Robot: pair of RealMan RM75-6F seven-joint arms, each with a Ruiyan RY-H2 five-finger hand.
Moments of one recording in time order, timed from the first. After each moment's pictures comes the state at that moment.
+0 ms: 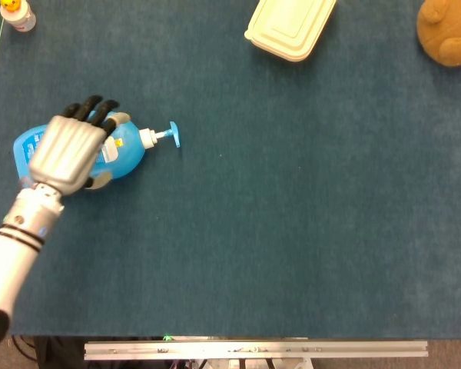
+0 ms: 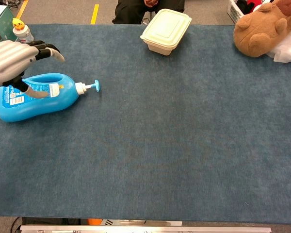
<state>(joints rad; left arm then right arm) -0.50 -1.23 -0.15 -1.79 1.23 1.02 0.50 0.09 -1.00 0.09 -1.62 -1.58 1.54 0.01</state>
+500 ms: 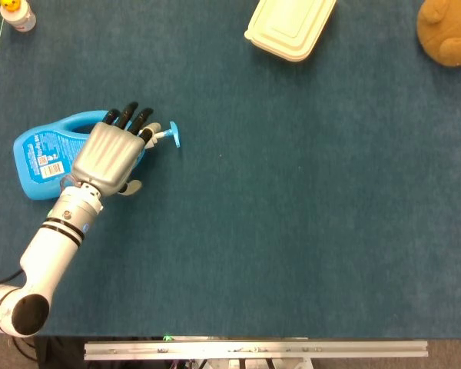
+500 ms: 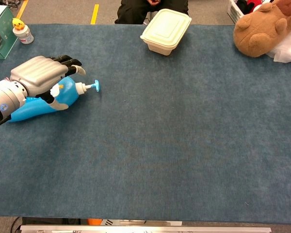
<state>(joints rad) -0.62 -1.36 -0.10 -1.76 1.02 0.99 0.78 0.08 -1.01 0.08 -1.57 -1.56 1.54 0.06</state>
